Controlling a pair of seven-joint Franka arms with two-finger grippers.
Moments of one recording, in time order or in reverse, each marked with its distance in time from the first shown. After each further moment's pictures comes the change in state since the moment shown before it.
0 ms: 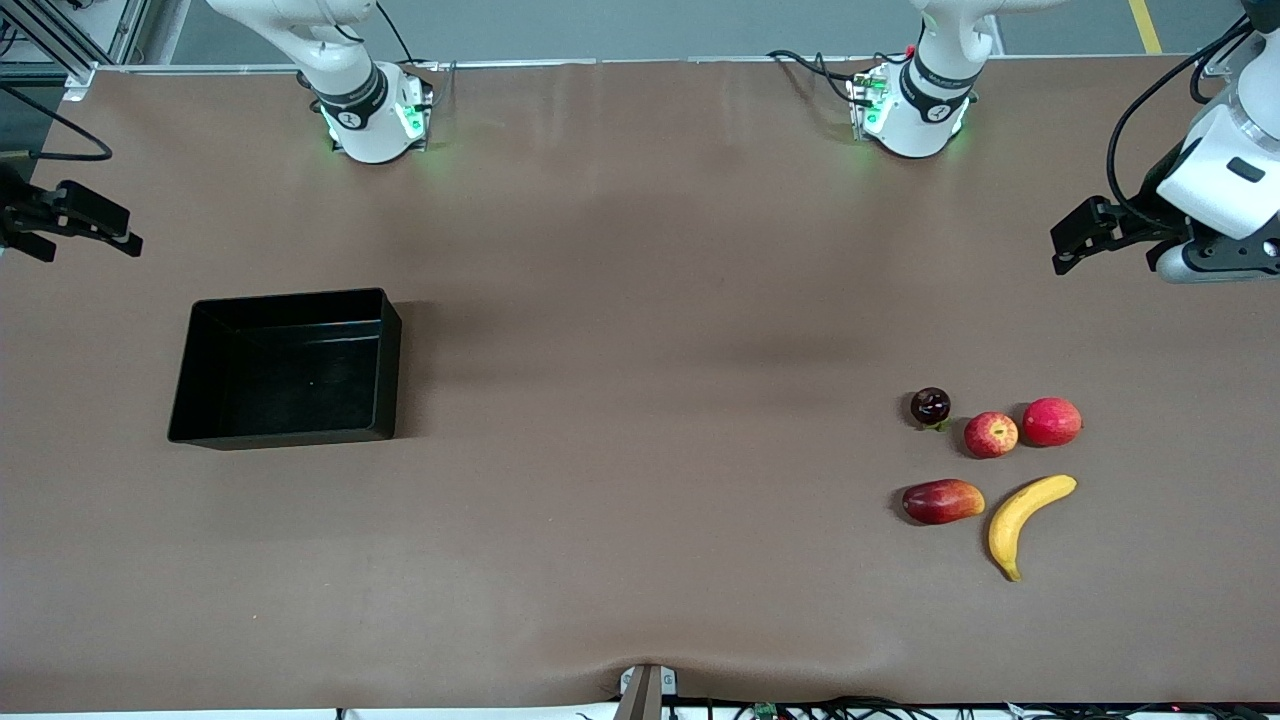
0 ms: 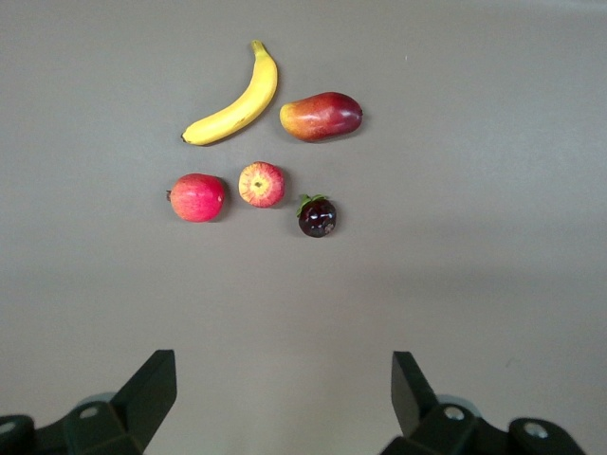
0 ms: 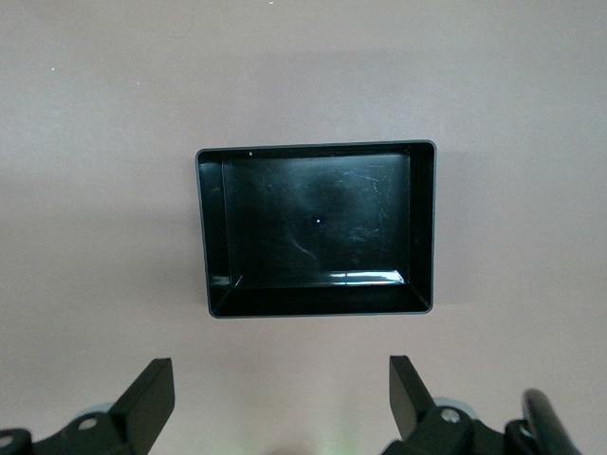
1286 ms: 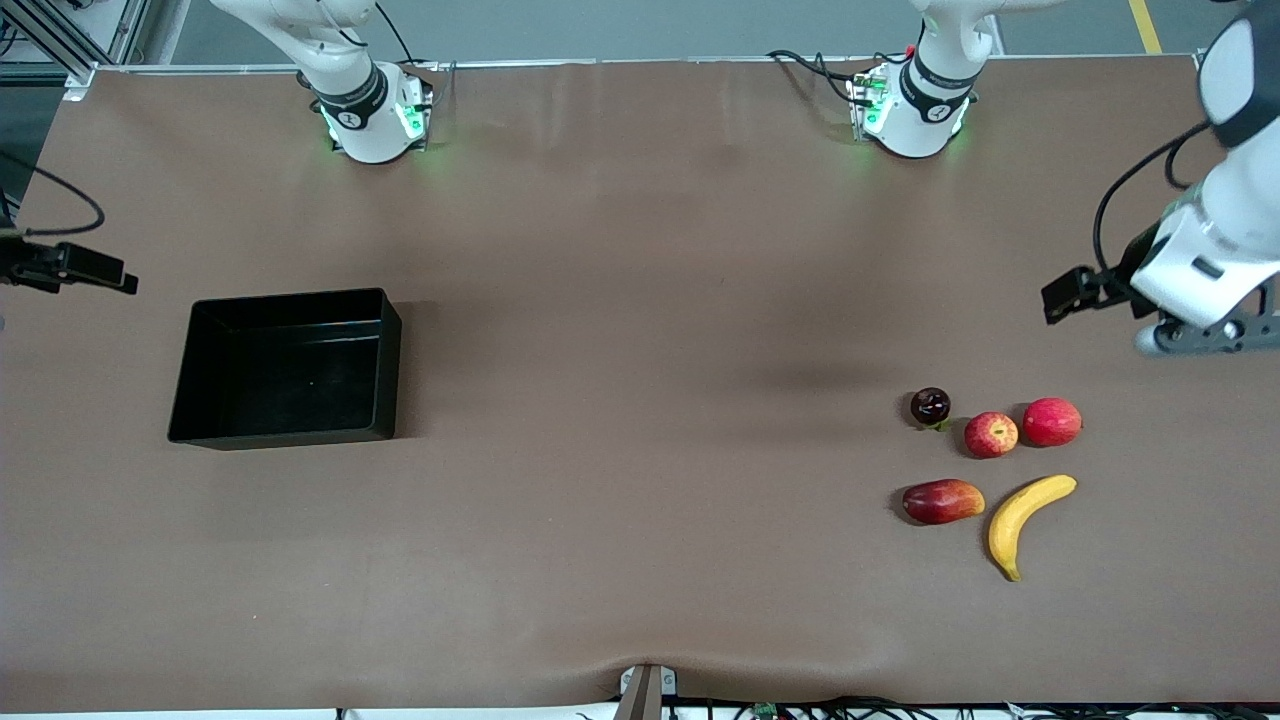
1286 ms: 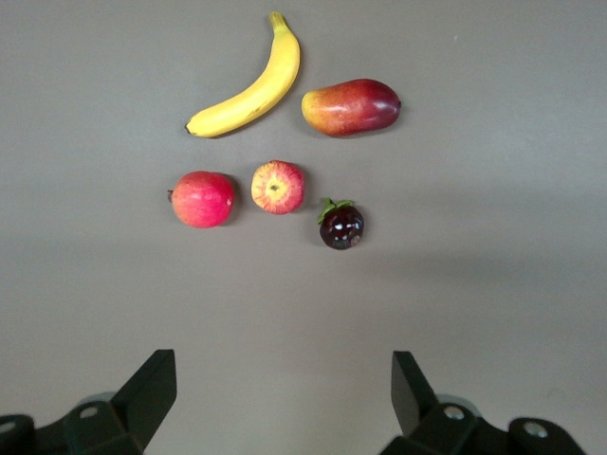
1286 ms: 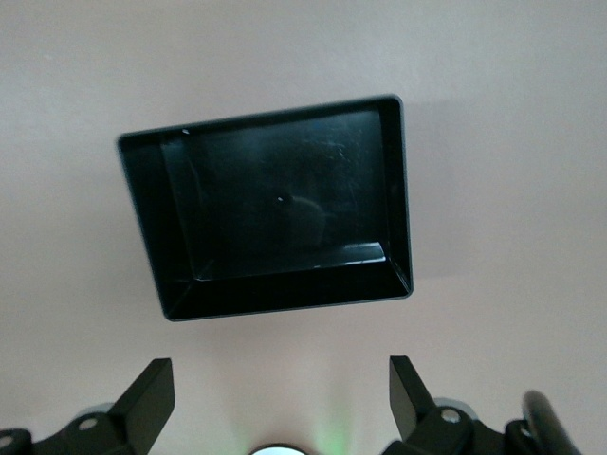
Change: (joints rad) left arm 0.031 0.120 0.010 -0.079 0.031 0.134 -0.001; right arm -0.110 0.164 -0.009 0.000 -0.007 0.005 -0.010
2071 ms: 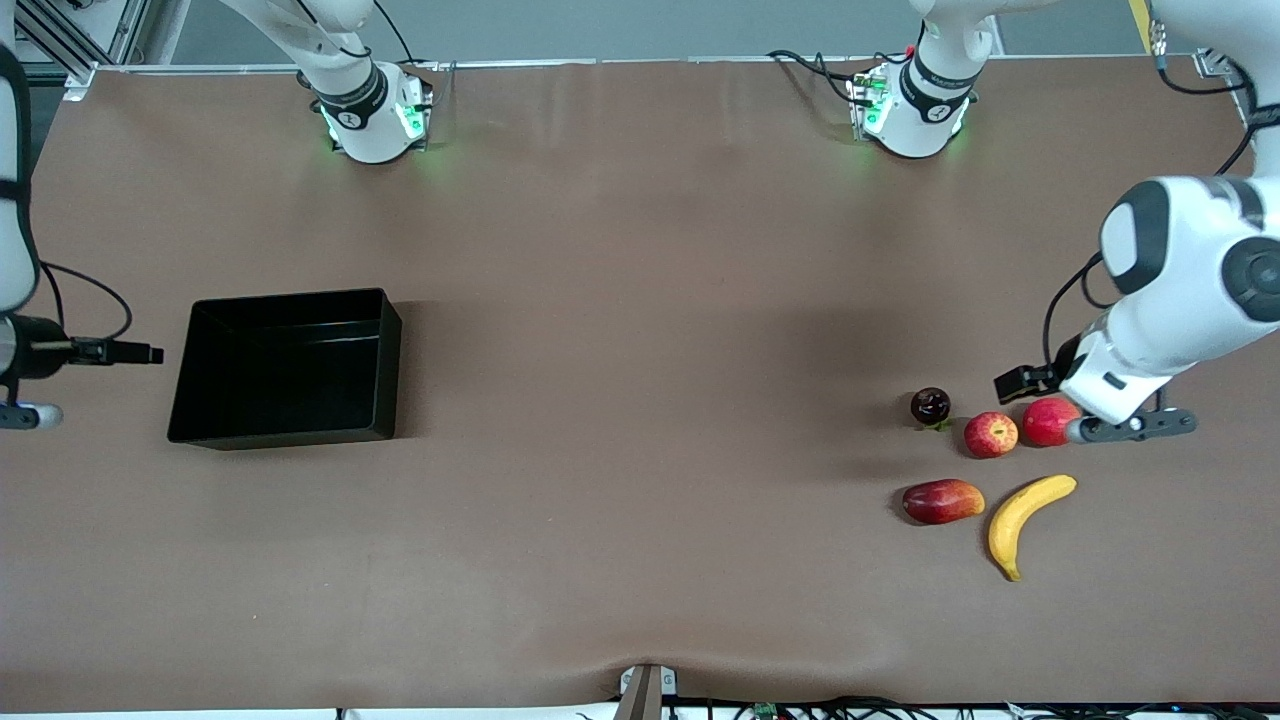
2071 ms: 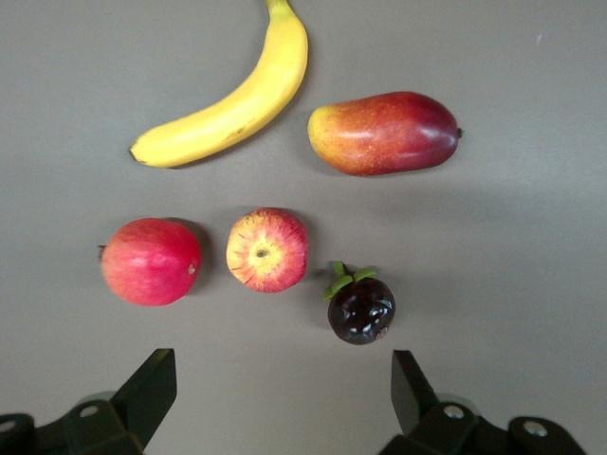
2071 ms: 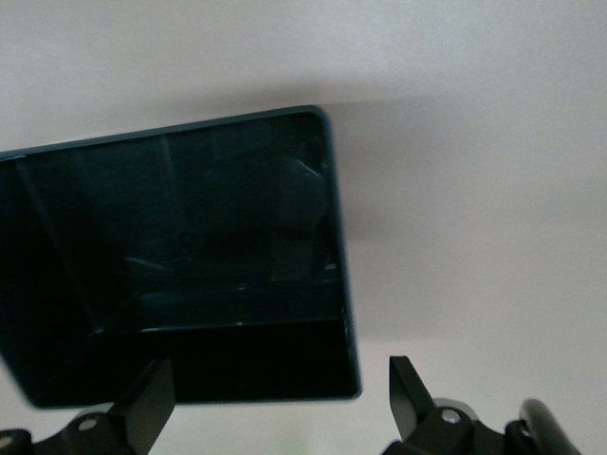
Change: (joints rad) left arm 0.053 0.173 0.001 -0.213 0.000 0.415 -0.003; right arm -0.135 0.307 -0.002 -0.007 0.001 0.209 -0.155
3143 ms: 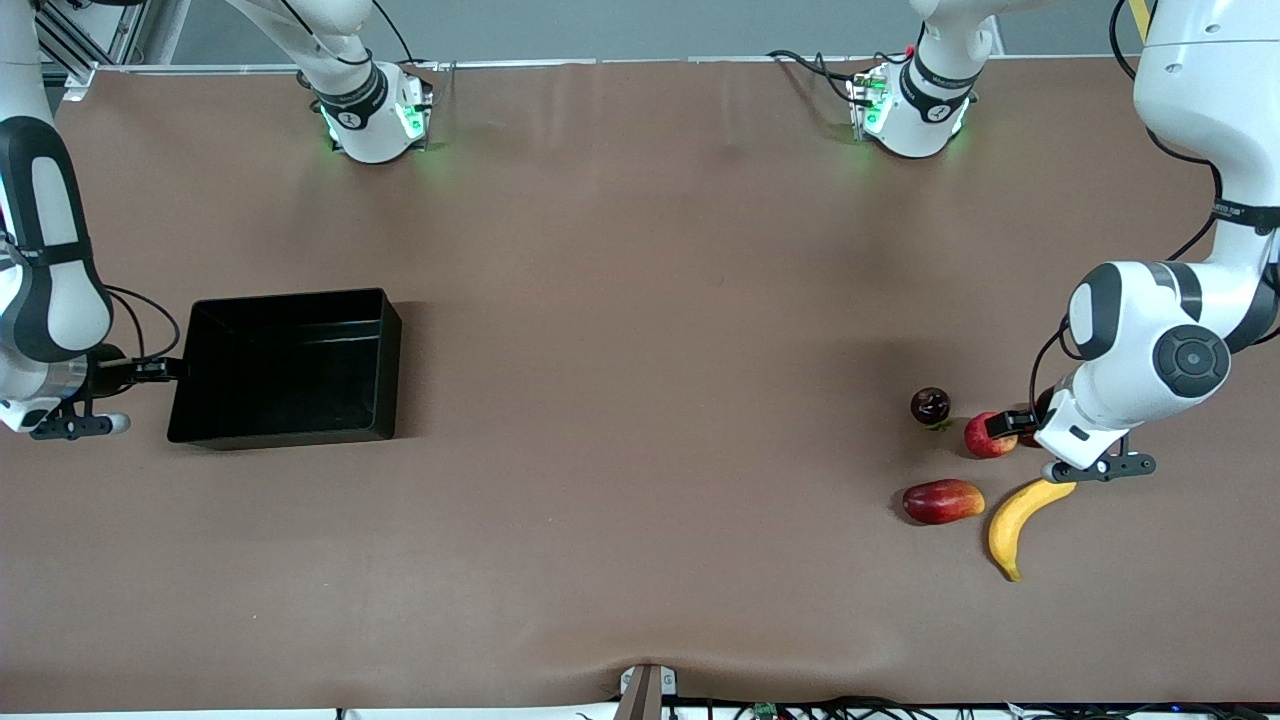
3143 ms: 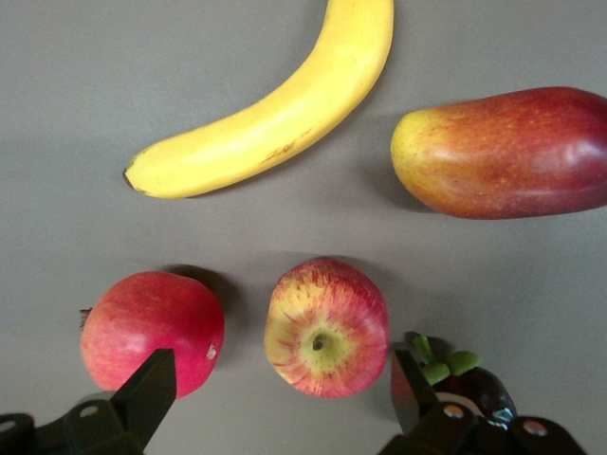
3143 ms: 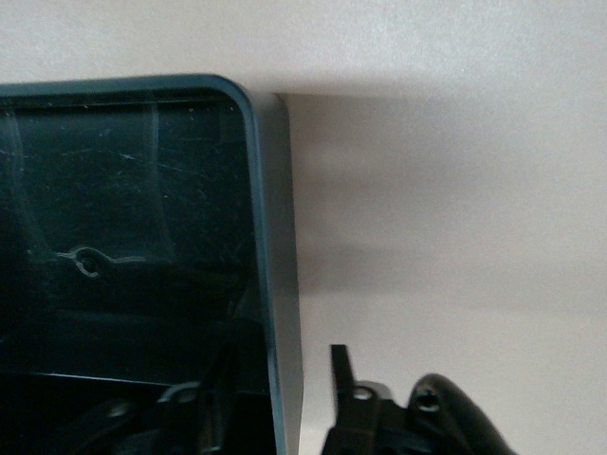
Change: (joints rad) left arm 0.046 0.214 0.007 0.045 0.123 0.142 -0.043; right arm -0.048 0.082 0.003 -0.150 0.001 0.244 -0.166
